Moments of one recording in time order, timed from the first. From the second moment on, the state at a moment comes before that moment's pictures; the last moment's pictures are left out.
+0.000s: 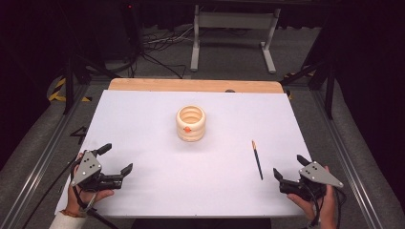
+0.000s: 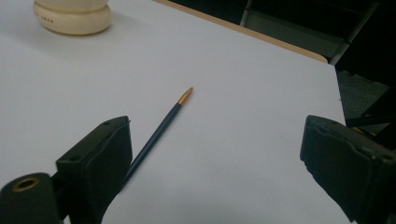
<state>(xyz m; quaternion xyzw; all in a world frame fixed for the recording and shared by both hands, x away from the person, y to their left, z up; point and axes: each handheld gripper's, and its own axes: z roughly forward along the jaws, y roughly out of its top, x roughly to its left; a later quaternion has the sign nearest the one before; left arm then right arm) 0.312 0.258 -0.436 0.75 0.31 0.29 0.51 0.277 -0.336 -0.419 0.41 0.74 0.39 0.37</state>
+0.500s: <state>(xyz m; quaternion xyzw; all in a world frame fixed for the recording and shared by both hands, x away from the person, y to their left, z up) 0.313 0.258 -0.436 0.75 0.31 0.29 0.51 0.304 -0.314 -0.384 0.44 0.77 0.34 0.31</state>
